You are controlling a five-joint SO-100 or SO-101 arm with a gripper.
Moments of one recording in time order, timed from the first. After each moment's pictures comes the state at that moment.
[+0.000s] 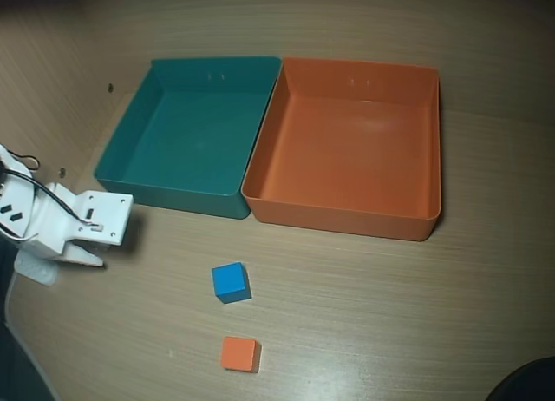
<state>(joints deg) 2.2 167.1 153.6 75.4 -100.3</state>
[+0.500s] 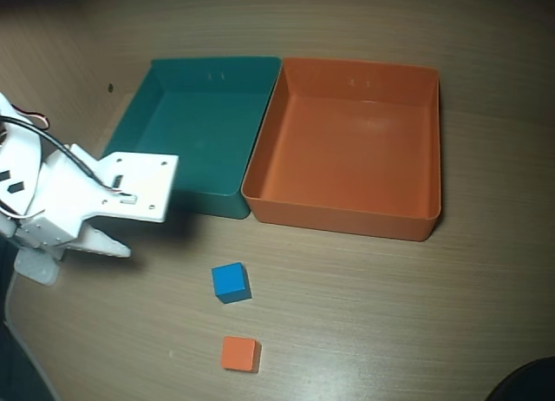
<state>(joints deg) 2.2 117.3 102.2 75.4 -100.3</state>
